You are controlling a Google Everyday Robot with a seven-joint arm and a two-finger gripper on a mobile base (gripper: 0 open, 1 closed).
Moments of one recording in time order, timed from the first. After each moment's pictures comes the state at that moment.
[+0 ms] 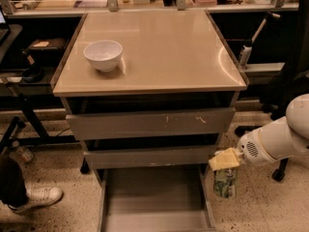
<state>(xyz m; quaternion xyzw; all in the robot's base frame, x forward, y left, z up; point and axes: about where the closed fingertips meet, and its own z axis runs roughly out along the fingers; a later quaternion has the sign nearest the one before) 0.437 -0.207 0.694 -0.19 0.95 0.21 0.14</state>
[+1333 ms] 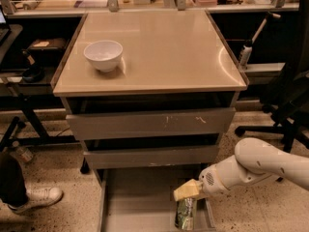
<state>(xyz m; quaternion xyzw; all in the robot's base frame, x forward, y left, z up) 0.402 -0.109 0.543 -0.12 0.92 0.36 0.02</state>
